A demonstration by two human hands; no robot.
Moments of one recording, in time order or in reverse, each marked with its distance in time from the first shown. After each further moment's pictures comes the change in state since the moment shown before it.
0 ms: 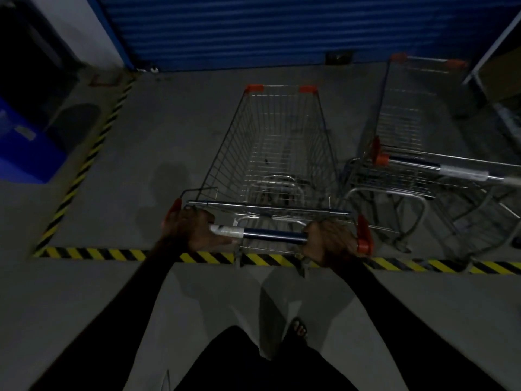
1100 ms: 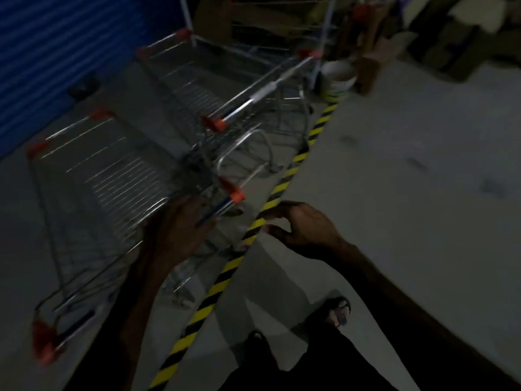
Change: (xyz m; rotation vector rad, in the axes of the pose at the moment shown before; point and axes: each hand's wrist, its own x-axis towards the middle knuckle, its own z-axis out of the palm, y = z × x) left_hand 0.100 0.102 -0.076 -0.264 0.043 1.009; right_hand -0.130 -0.061 -0.016 0.603 0.353 0.554
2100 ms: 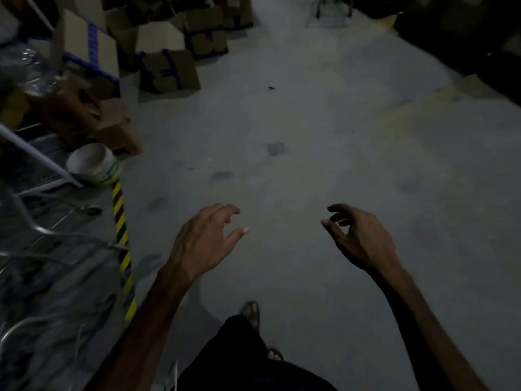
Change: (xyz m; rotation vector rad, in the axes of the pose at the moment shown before) left_hand 0.229 0.675 0.259 -0.069 -0.380 0.979; right_hand -0.408 0.438 -0.228 0.228 0.827 1.265
